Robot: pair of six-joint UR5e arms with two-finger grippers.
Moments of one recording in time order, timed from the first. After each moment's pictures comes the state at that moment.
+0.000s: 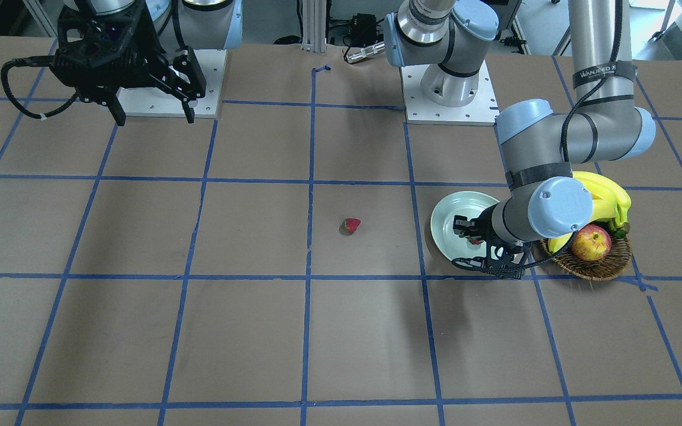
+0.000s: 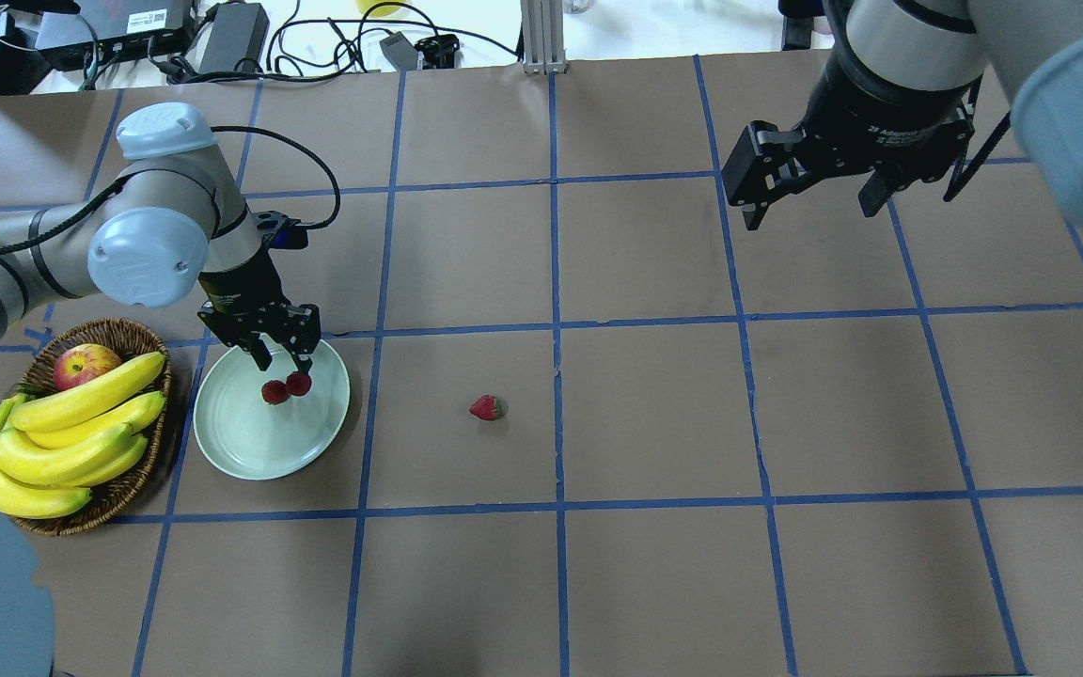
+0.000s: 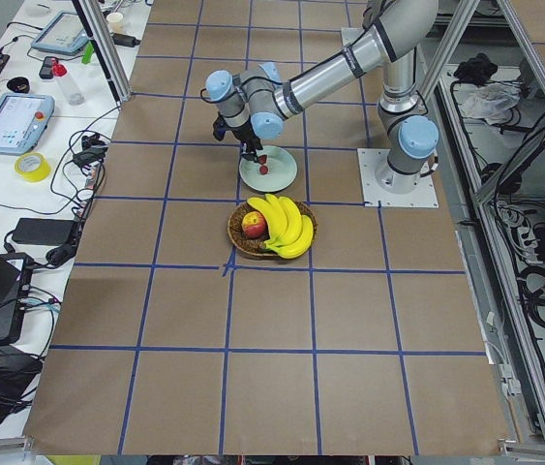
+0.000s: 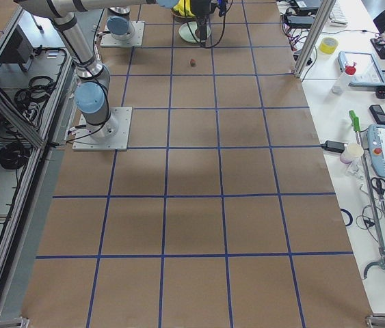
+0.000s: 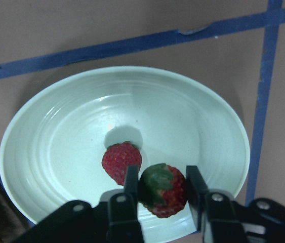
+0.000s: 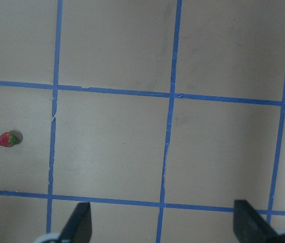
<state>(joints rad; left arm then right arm) -1.41 -1.91 -1.83 -1.30 1.61 0.32 1.64 -1.65 1.58 -1.57 -1.57 -0.01</state>
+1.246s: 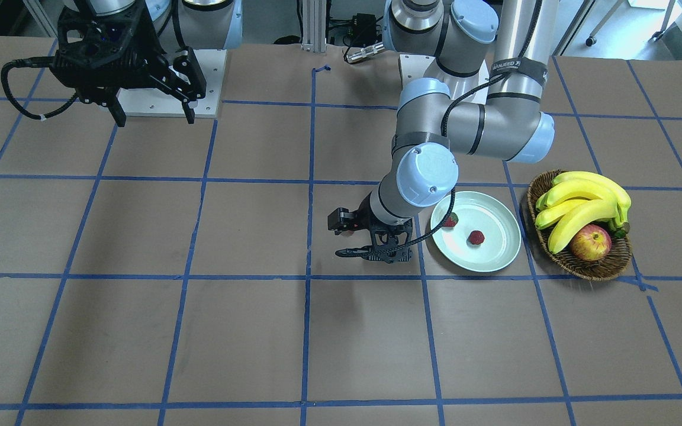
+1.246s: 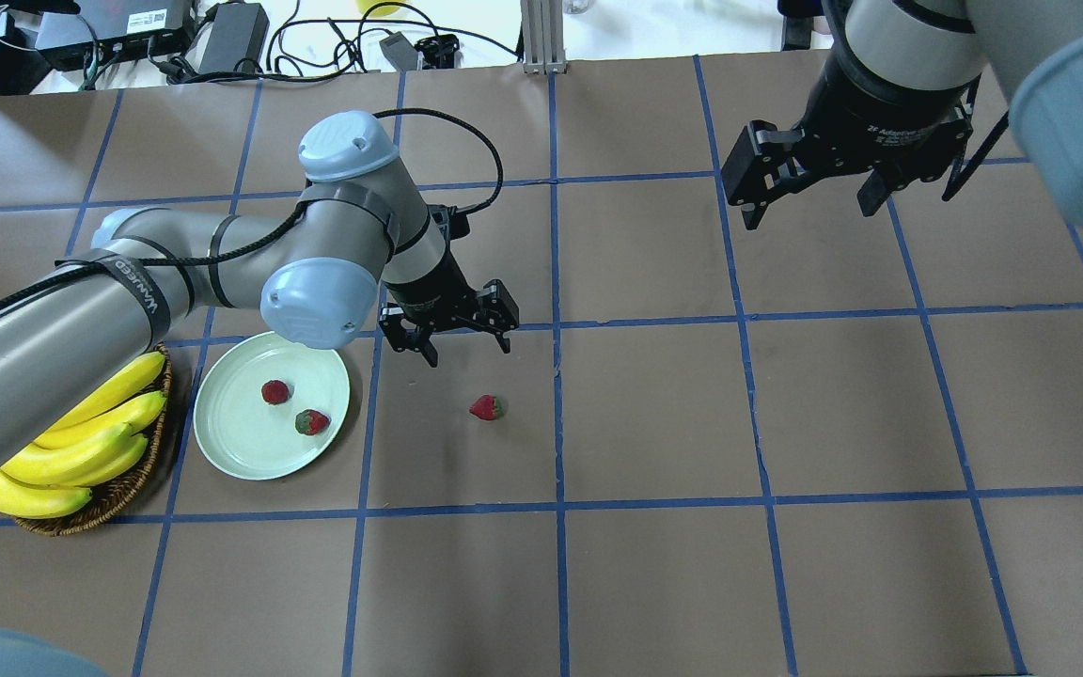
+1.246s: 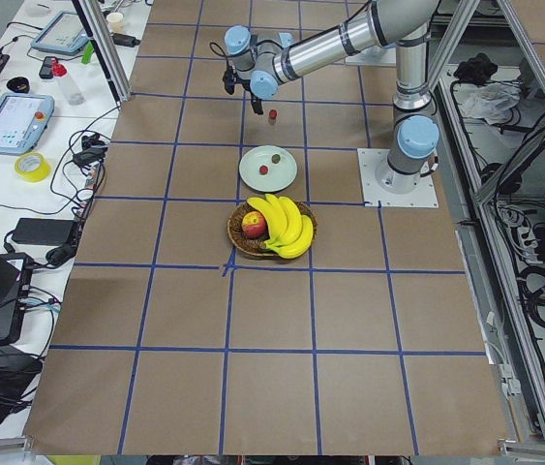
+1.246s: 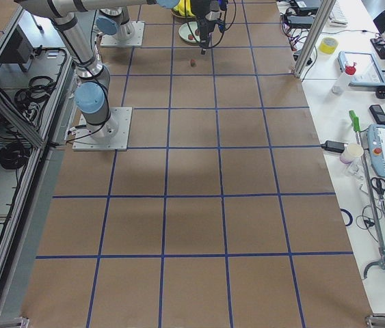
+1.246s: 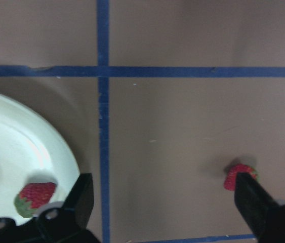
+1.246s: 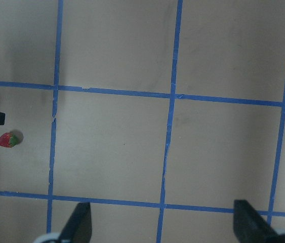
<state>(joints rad) -1.74 -1.93 -1.85 -1.10 1.32 -0.20 1.64 -1.65 1.58 -1.57 -1.57 -0.02</state>
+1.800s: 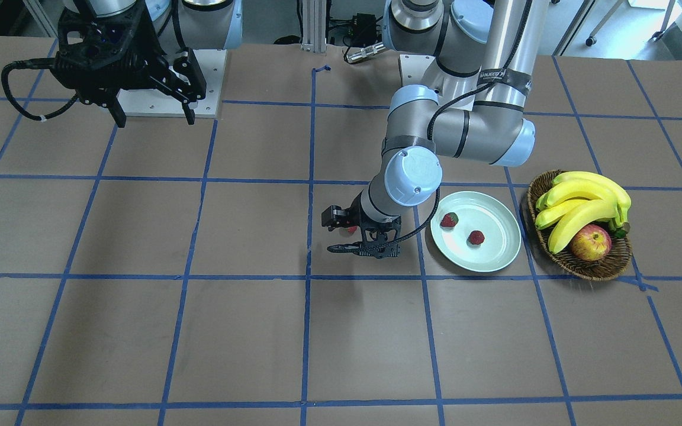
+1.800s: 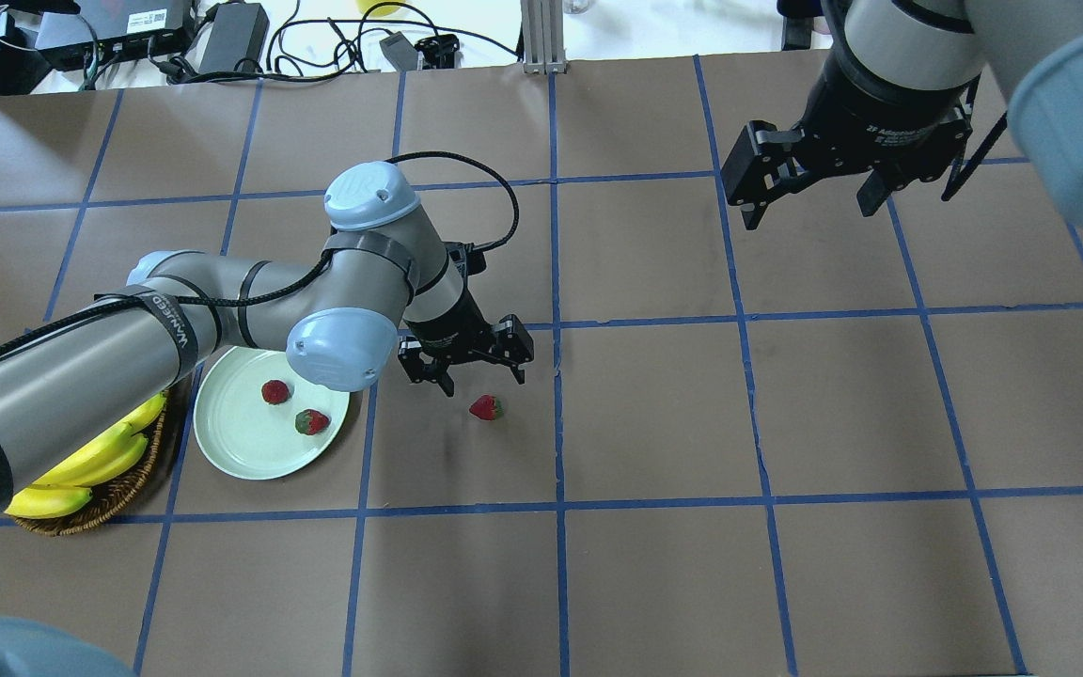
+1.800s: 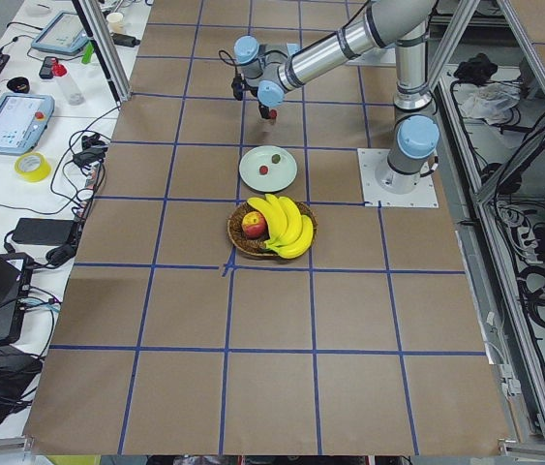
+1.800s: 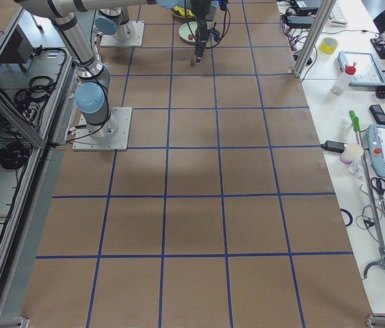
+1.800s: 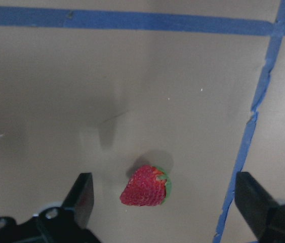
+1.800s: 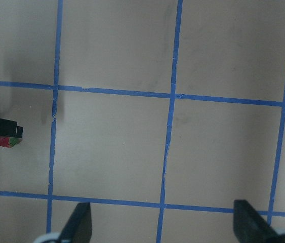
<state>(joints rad) -1.76 -1.94 -1.92 -1.04 1.32 -0.22 1.64 -1.65 1.58 -1.57 -1.57 -0.02</state>
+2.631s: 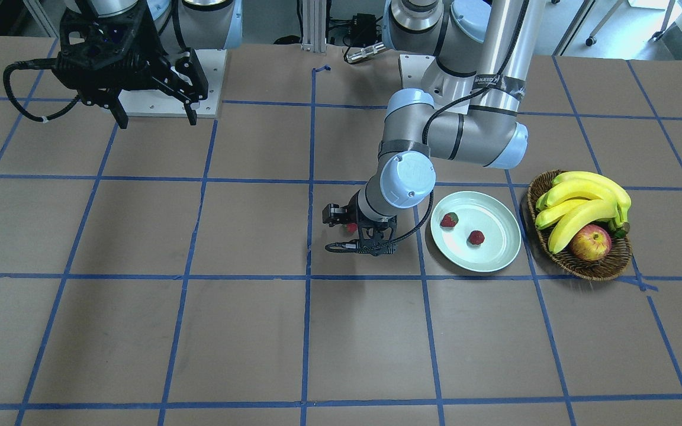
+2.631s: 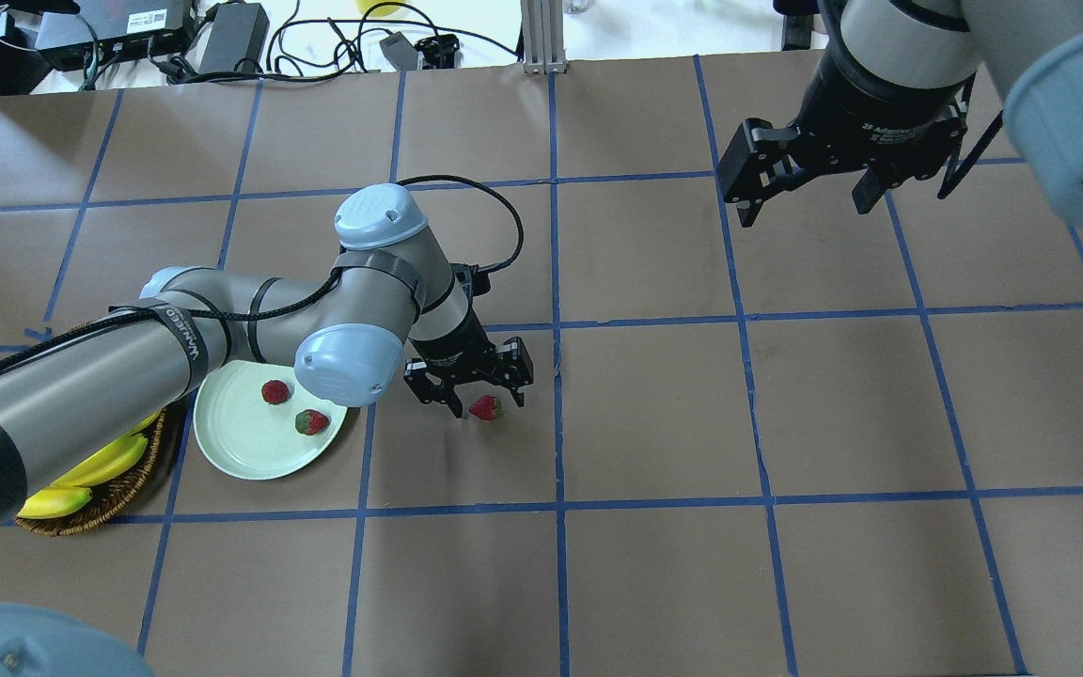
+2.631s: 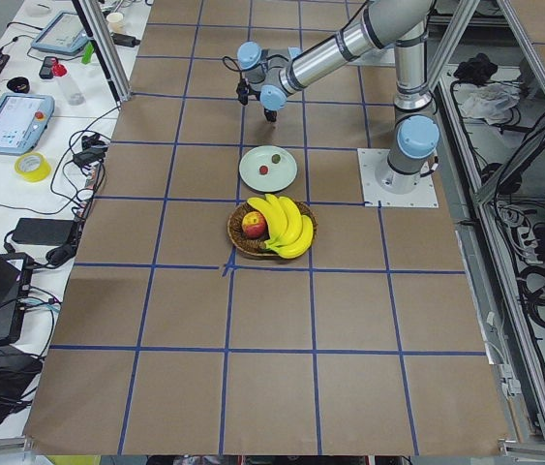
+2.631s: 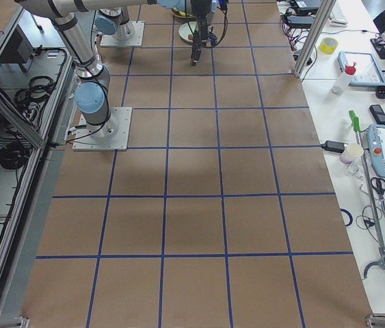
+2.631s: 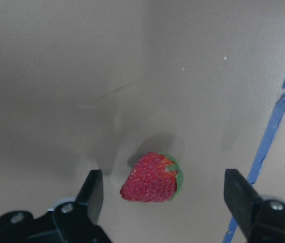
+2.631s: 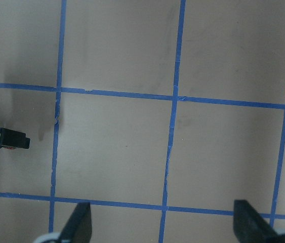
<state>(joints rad) -1.76 -1.96 -1.94 -1.04 1.31 -0.22 1.64 -1.65 1.57 -1.58 -1.56 -0.01</state>
